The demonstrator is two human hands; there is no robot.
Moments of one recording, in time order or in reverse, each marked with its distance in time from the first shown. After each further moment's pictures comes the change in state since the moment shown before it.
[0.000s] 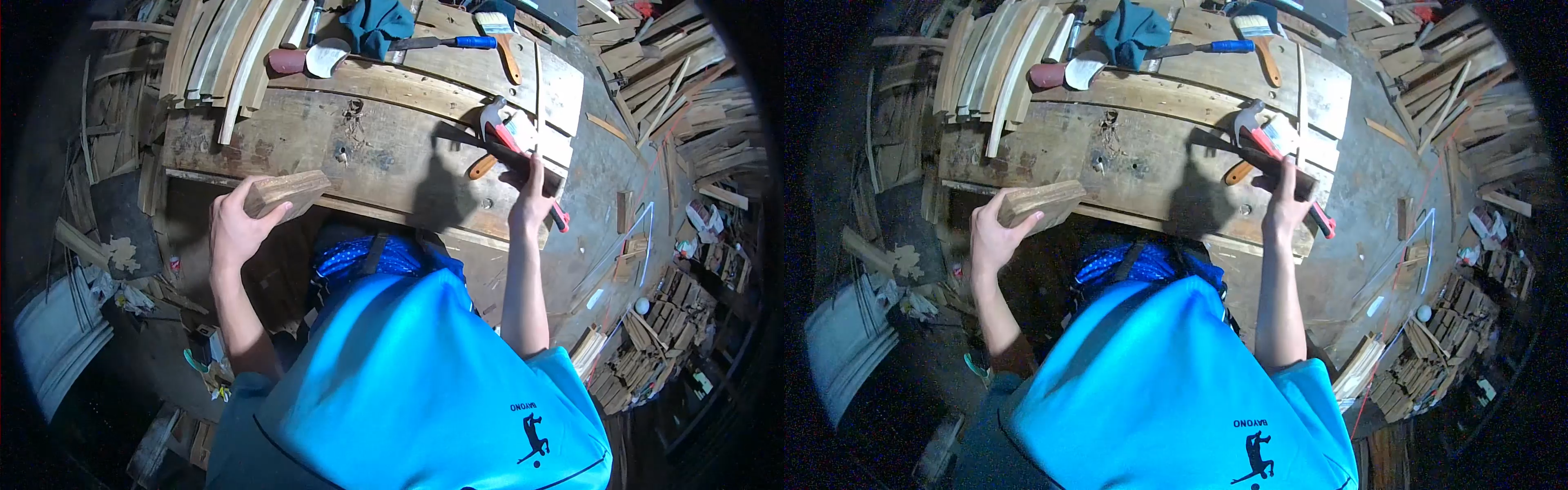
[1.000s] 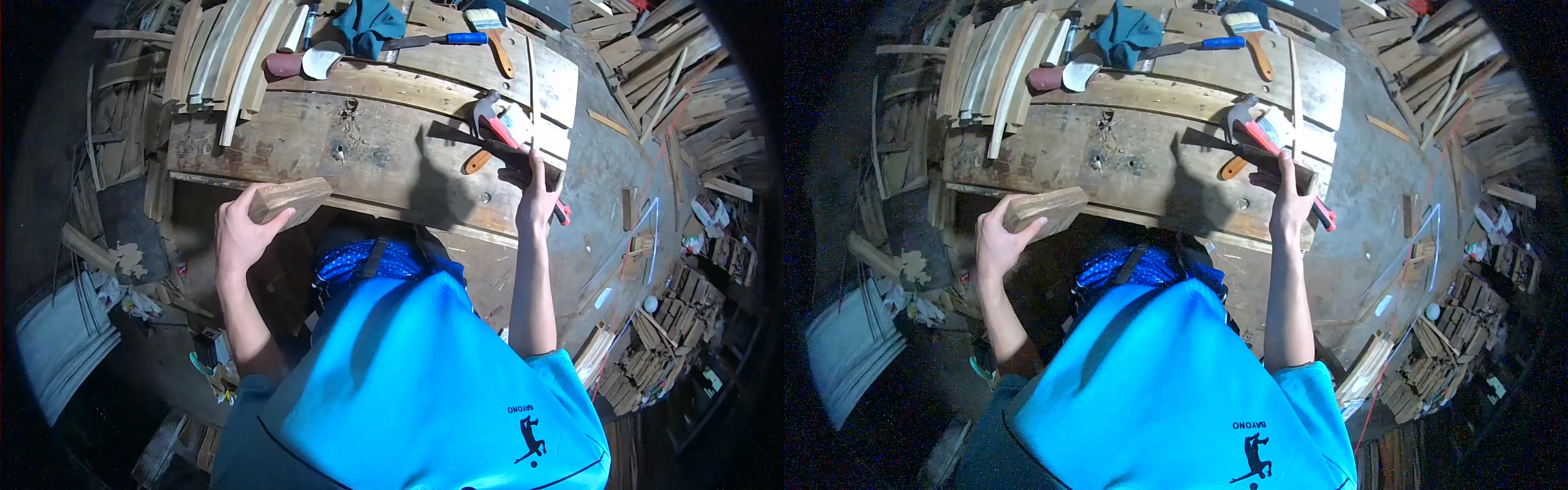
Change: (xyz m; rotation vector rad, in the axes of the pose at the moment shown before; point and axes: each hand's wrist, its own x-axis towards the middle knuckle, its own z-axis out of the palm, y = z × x) left_hand -0.016 0.006 0.008 0.008 -0.004 0.006; right_hand -0.002 -0.021 -0.020 -0.030 -0.141 0.084
